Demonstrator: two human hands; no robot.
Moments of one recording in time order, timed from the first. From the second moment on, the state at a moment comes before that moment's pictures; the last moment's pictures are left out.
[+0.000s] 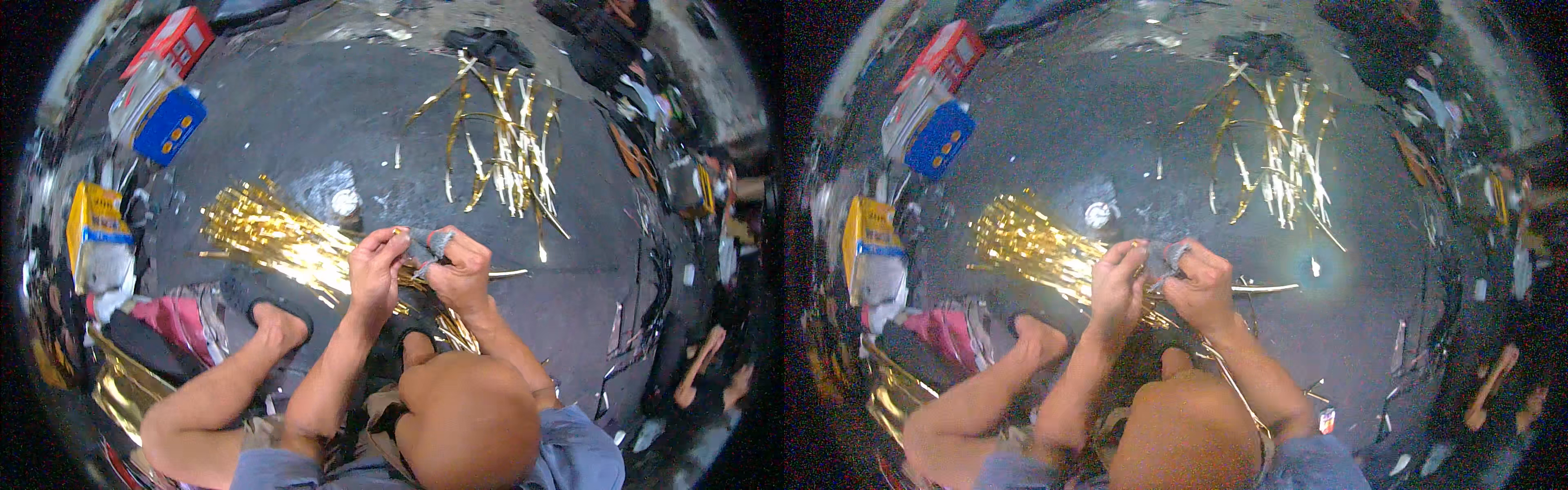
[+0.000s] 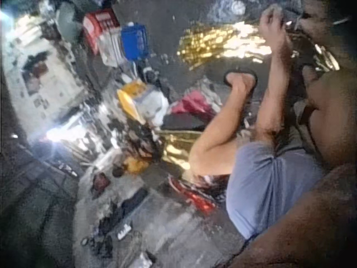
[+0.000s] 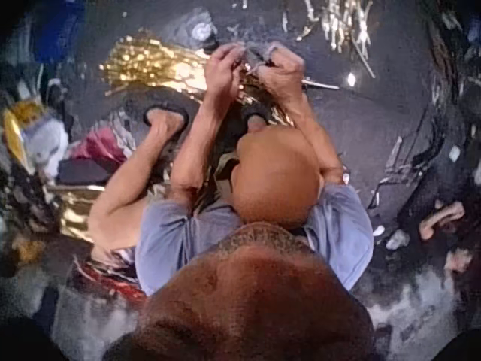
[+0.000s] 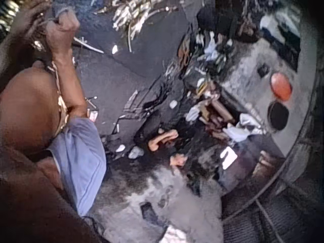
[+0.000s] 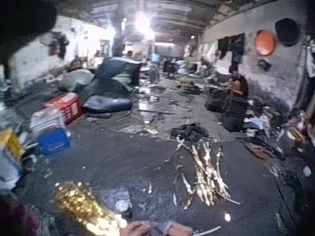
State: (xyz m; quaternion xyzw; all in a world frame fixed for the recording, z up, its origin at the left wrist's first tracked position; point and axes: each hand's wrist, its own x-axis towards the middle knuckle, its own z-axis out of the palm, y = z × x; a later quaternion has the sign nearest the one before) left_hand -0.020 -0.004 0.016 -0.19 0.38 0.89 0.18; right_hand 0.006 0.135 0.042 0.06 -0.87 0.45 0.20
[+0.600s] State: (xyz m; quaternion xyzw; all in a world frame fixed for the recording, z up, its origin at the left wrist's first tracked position) left_hand -0.082 -0.066 0.020 -0.13 0.30 0.94 0.04; right_hand 0.020 0.128 0.064 0.18 -0.87 0.40 0.23
